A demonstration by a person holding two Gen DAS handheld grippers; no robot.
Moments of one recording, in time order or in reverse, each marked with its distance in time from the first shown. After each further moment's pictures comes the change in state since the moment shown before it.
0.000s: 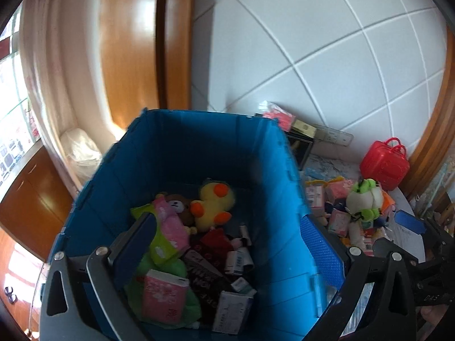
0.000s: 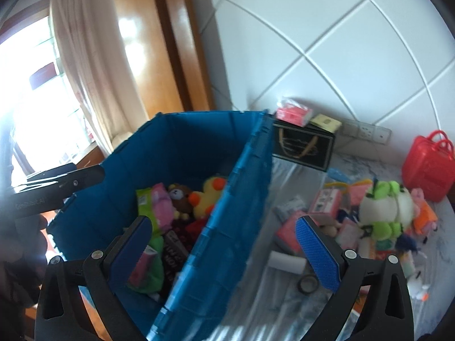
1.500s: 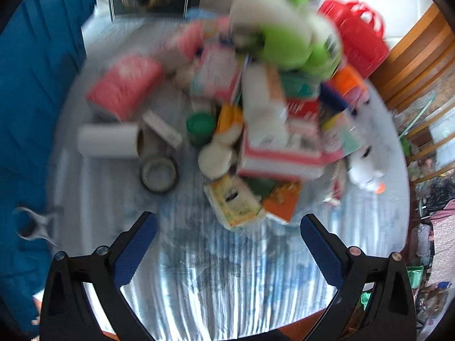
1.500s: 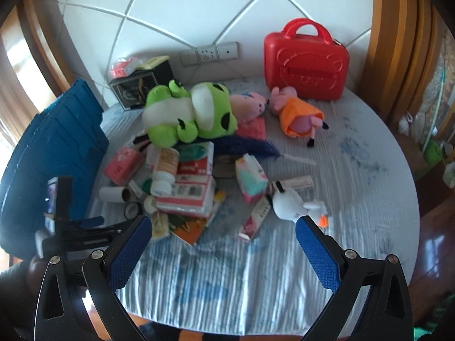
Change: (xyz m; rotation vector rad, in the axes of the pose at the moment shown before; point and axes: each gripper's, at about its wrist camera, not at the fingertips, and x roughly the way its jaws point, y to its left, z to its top) left arm 0.268 -0.329 -0.219 0.009 0.569 -0.182; right arm -0.093 -0.372 -0.154 0.280 0.217 -0.286
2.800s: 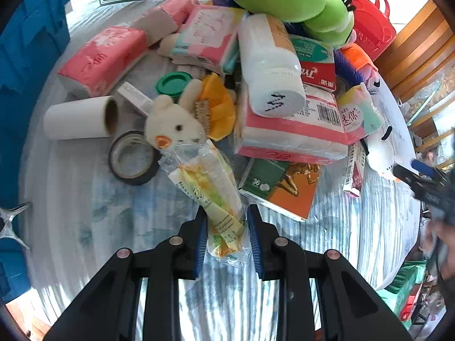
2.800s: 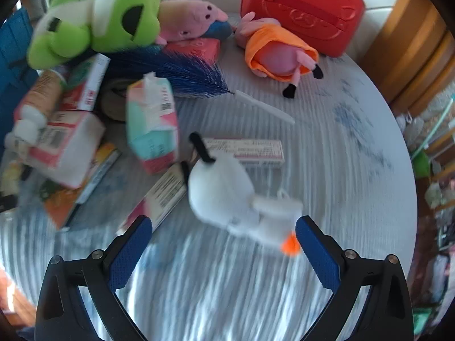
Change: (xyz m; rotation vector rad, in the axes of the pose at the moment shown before) left arm 0.019 -0.008 -0.018 0.038 -0.004 0.012; right arm 0.205 -0.099 -0.011 -0.163 0.201 -0.201
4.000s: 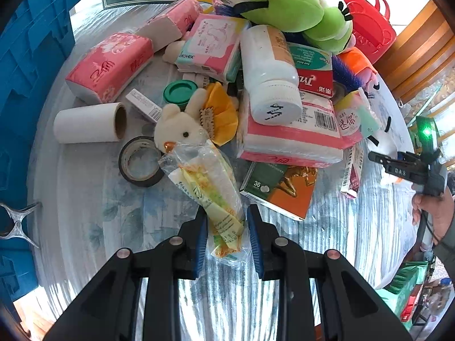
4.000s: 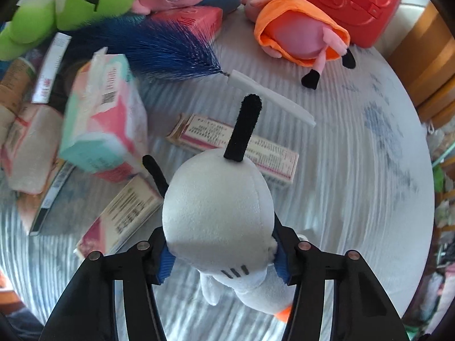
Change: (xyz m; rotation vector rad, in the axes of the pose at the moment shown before) left arm -0.004 0.001 0.004 0.011 -0.004 0.001; right arm 0.047 -0.024 0.012 -0.051 0.088 0.073
